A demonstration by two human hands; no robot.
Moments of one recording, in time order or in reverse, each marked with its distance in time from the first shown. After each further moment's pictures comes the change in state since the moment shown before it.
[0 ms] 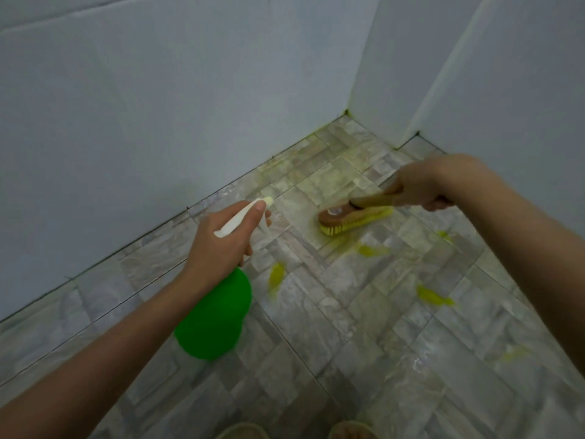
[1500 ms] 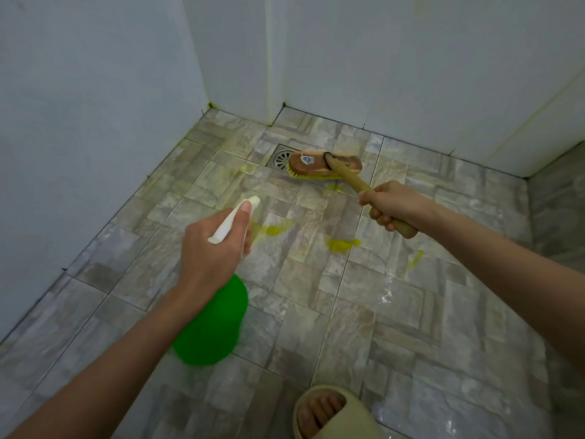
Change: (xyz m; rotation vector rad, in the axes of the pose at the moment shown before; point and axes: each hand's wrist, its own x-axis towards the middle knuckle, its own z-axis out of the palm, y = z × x) left_hand -0.014 0.042 0.124 0.031 -0.212 0.201; right_hand -0.060 0.117 0.166 1.403 0.223 0.378
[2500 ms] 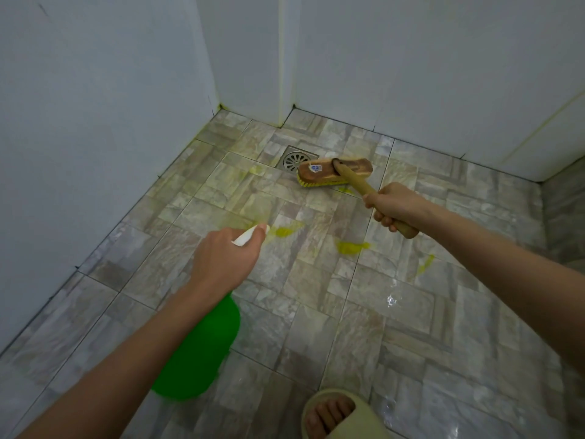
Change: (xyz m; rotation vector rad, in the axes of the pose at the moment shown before) left_hand 0.015 -0.028 0.000 0.382 -0.179 -0.192; right_hand 0.008 -0.009 0.013 -0.057 0.018 0.007
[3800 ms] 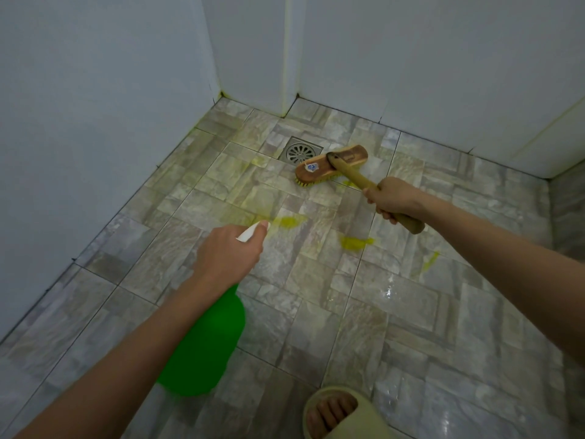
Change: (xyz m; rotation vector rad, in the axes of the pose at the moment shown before) left_hand 0.011 -0.011 0.007 0.024 -0.072 0.004; right_hand 0.019 -0.004 0.003 -0.327 -0.060 -0.041
